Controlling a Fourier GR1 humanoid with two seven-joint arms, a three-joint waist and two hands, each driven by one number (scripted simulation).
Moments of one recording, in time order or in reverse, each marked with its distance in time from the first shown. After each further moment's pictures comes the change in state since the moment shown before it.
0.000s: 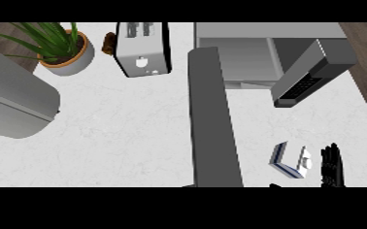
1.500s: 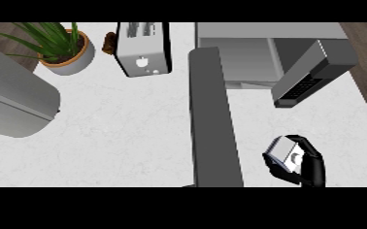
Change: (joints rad) left arm 0.003 -0.040 0.041 0.023 -0.006 -0.075 -0.017; right arm -0.428 -0.063 -0.112 0.657 0.044 0.049 -0.358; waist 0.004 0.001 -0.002
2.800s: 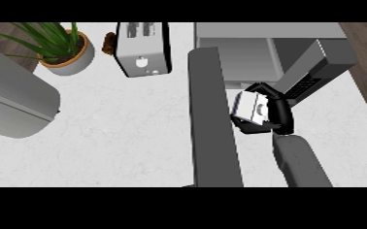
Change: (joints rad) left arm 0.005 0.016 0.089 0.030 0.074 -0.041 0.028; right arm -0.255 0.050 0.180 -0.248 0.073 0.121 0.316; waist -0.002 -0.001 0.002
